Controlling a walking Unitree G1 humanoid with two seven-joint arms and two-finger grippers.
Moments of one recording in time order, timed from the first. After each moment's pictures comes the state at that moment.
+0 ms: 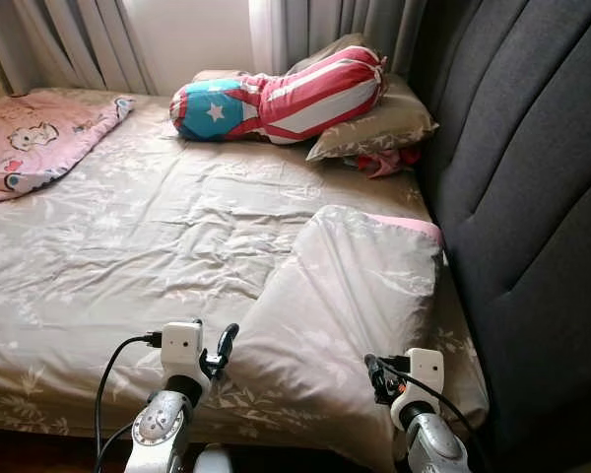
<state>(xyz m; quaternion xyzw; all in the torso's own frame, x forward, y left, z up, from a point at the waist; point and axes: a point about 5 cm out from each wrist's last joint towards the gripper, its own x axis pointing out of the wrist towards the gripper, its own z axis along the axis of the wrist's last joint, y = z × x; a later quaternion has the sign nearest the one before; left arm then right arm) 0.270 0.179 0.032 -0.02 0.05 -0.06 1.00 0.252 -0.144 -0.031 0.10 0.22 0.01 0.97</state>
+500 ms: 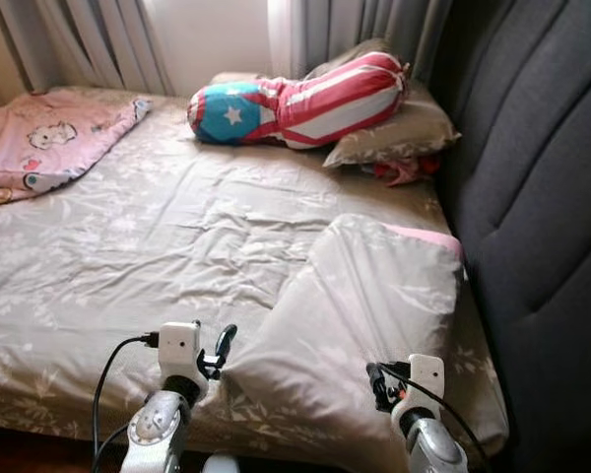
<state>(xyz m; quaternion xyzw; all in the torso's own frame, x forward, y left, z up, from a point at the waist) 0.269 0.186 0.031 -0.02 0.06 -0.06 1.00 0.251 -0.142 -0.035 0.11 0.25 0.00 0.96</state>
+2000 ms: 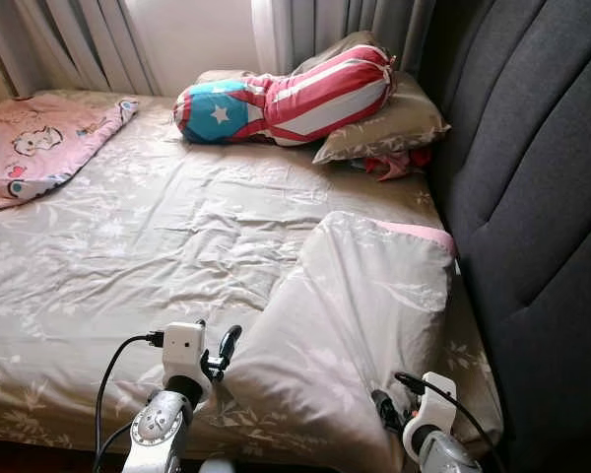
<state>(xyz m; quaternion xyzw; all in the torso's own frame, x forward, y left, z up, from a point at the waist) 0.268 0.177 0.032 -0.01 0.06 -0.08 0.99 0.228 -0.166 -0.060 0.19 0.40 -0.02 0.90</state>
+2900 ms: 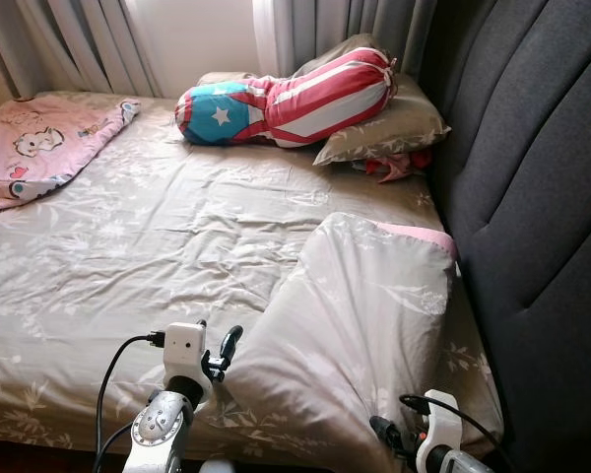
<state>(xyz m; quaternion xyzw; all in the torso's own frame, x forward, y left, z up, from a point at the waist) 0.268 0.176 0.032 -0.01 0.06 -0.09 0.99 0.208 -0.175 -0.065 0.19 0.44 0.04 0.88</state>
